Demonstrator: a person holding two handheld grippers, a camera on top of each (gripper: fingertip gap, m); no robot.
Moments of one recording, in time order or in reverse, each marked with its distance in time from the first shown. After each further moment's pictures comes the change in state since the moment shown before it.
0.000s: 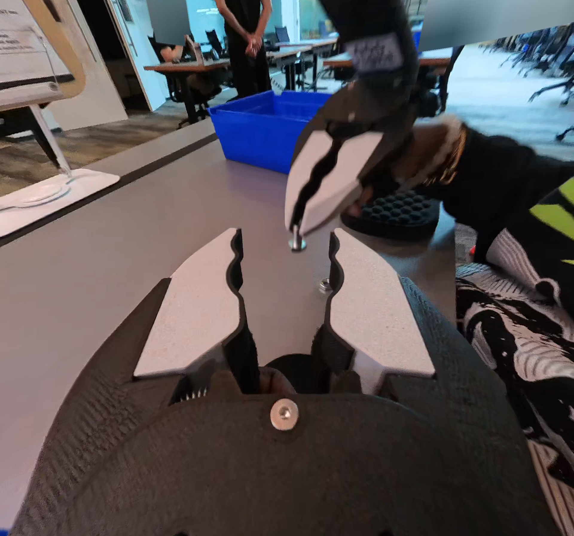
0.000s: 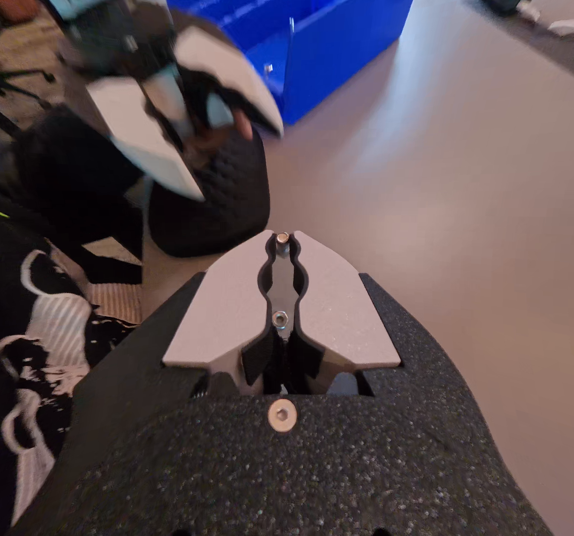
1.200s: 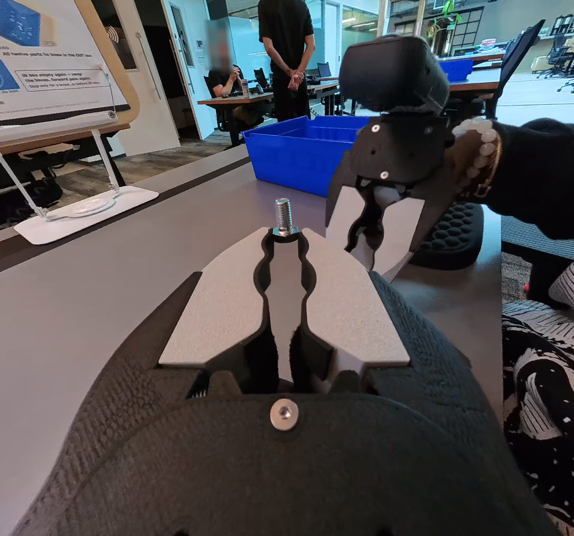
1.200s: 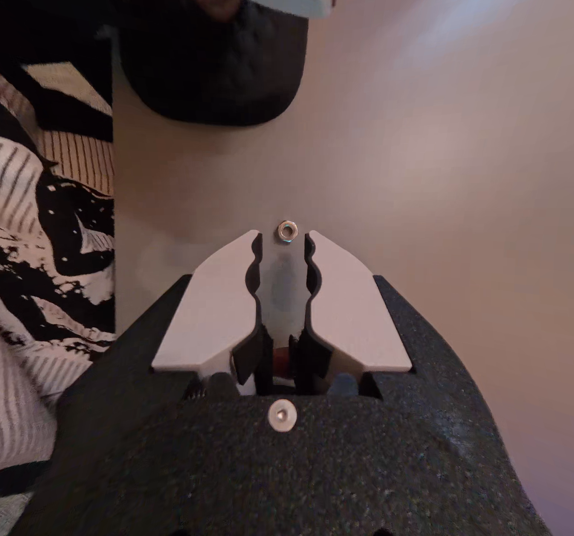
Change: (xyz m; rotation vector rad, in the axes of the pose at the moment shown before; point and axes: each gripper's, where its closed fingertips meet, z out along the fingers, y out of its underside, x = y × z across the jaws) left arm -0.006 -0.002 0.016 0.094 -0.140 0.021; right arm -0.008 0.076 -0.004 -0.429 -0.087 -0.225
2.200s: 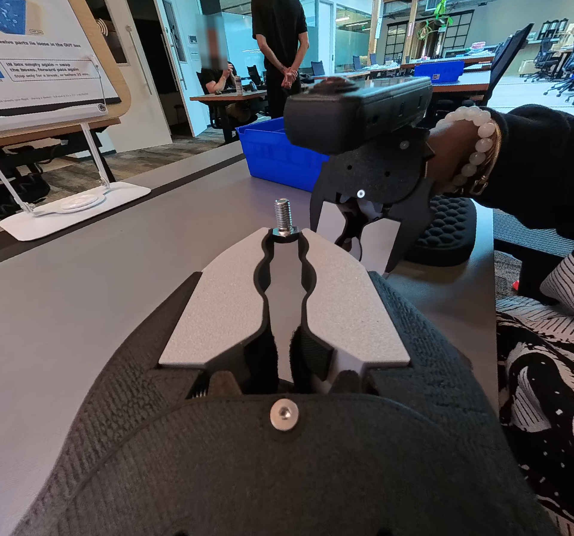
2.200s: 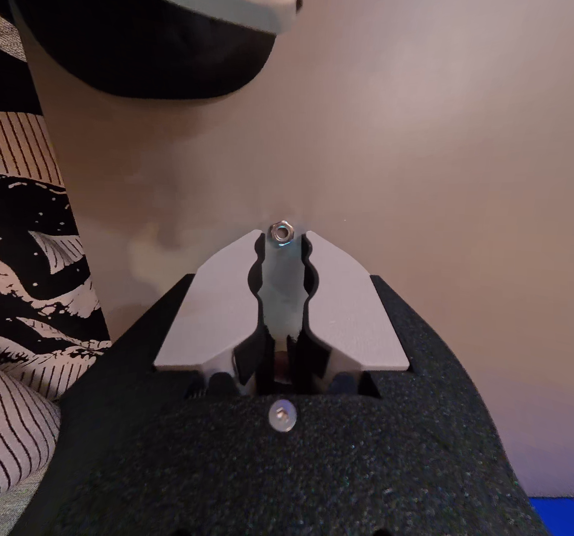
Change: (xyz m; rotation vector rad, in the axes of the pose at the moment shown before) left arm 0.001 0.004 -0.001 -0.004 0.022 -0.017; right arm 0.008 0.012 0.018 -0.255 0.034 0.074
